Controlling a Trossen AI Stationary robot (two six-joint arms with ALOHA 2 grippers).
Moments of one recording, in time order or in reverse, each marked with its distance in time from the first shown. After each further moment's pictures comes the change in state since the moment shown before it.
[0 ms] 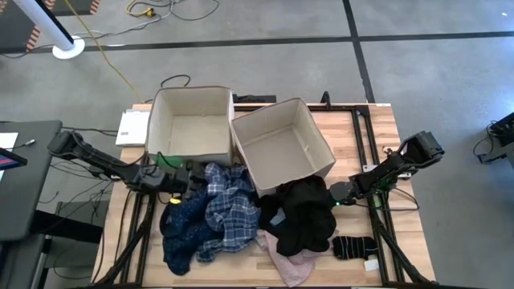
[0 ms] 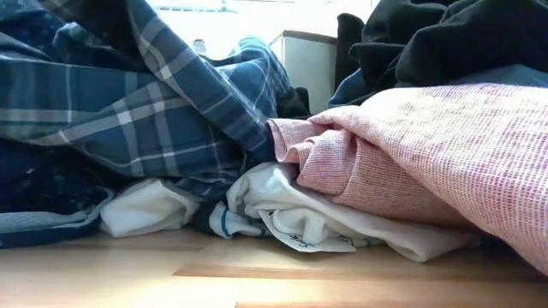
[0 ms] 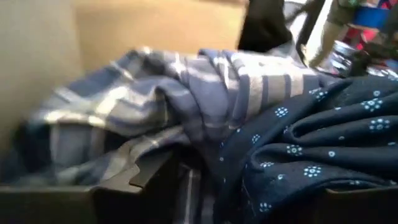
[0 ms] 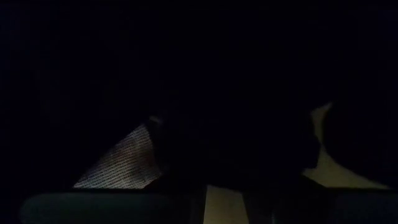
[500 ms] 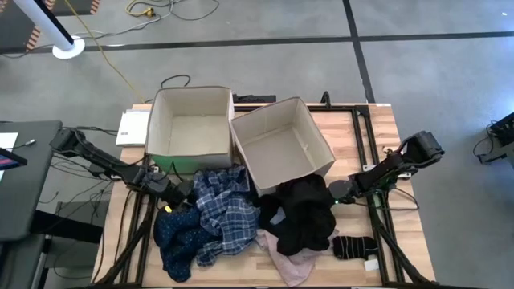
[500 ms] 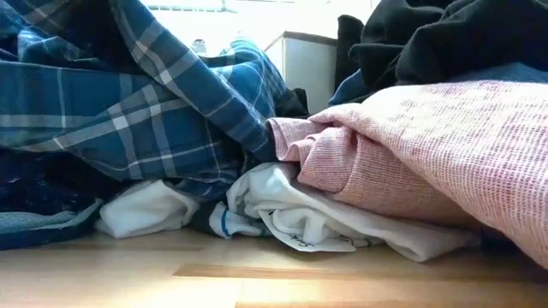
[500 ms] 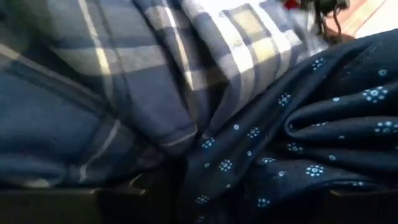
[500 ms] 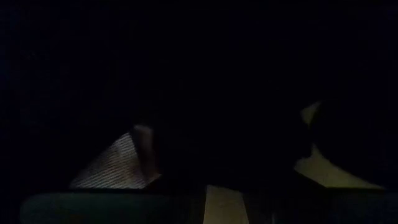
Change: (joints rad) left arm -0.073 0.000 0.002 -0.189 0.390 -0.246; right arm -0.034 0.000 0.000 -0.003 0.009 -0.011
